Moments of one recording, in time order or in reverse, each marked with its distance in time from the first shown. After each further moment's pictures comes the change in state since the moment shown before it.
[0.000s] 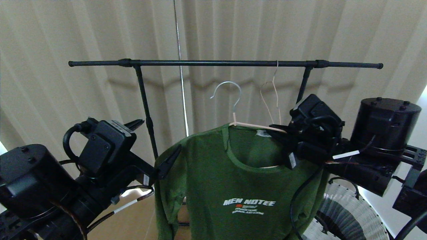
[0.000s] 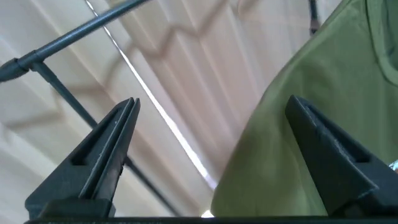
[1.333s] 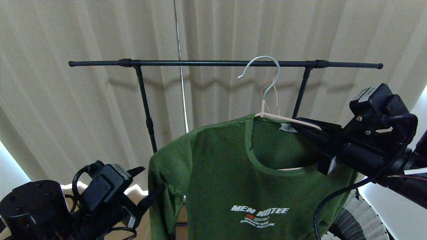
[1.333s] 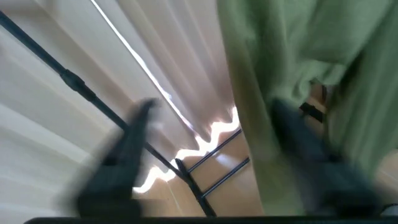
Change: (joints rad) left arm 0.090 0.055 0.246 -0.014 -0.117 -0.037; right arm -0.009 -0.200 0.135 -0.067 0.042 0.052
